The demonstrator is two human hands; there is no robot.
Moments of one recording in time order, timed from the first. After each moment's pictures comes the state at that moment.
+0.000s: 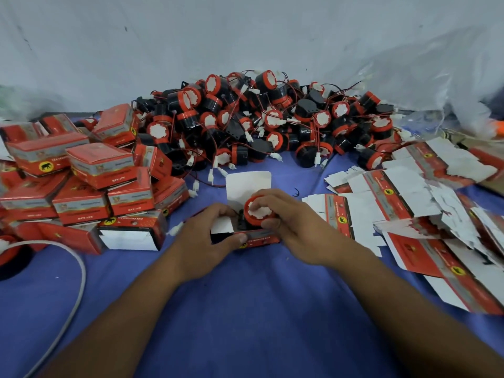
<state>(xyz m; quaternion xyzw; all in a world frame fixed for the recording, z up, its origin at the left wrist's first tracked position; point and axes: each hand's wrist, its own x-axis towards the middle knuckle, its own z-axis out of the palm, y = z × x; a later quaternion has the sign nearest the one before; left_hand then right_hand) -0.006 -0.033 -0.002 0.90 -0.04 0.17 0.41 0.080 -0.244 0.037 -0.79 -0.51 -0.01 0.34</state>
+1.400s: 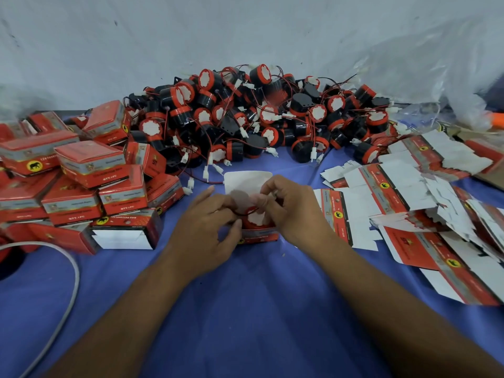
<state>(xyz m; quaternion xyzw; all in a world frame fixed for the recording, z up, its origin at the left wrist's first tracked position) -0.002 -0.049 0.013 0.92 -0.14 0.31 0.19 0.083 -0.225 0.034 -0.82 -0.31 -0.04 0.49</state>
